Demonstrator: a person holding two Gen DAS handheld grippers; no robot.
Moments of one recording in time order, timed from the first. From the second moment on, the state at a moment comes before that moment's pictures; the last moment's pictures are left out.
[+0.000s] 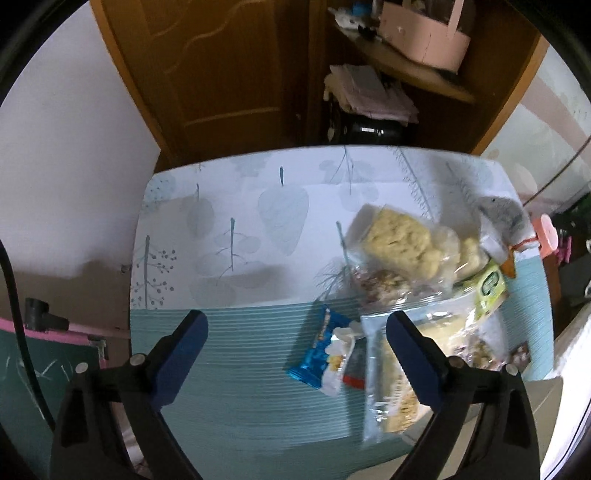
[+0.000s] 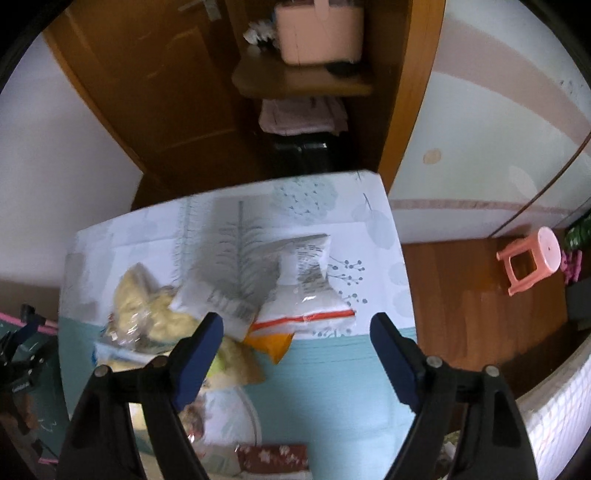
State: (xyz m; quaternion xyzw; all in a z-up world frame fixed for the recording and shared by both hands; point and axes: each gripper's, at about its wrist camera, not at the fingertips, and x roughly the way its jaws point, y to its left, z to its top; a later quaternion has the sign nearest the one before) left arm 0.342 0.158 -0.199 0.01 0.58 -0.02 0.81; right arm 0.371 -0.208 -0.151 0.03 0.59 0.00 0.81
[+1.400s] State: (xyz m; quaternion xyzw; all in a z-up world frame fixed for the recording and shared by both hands) left arm 0.325 0.138 -0.251 0.01 0.62 -0.04 0.78; right arm 0.374 -0.203 -0.219 0.03 0.62 0.02 0.78
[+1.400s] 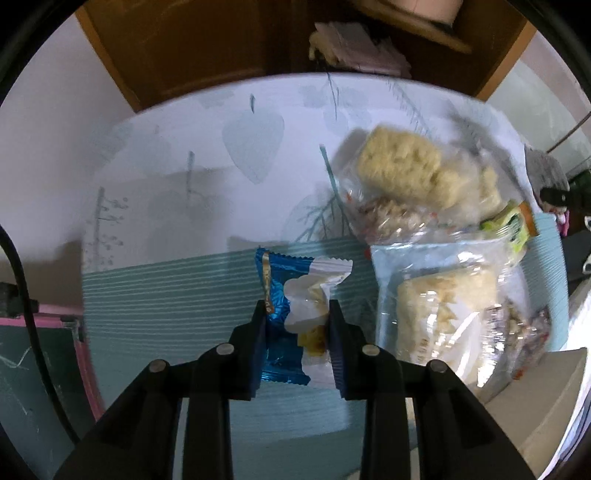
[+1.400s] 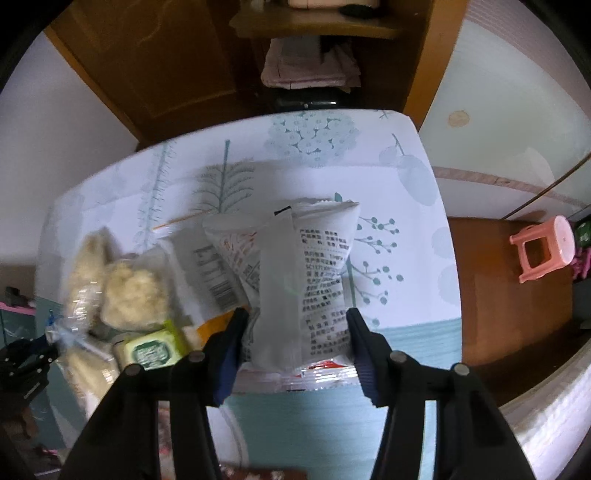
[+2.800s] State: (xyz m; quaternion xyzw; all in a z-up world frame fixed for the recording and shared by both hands) left arm 0.049 0.023 -0.077 -0.01 0.51 -0.05 0.86; right arm 0.027 -0.139 -0.048 0.04 0.52 0.15 0.84
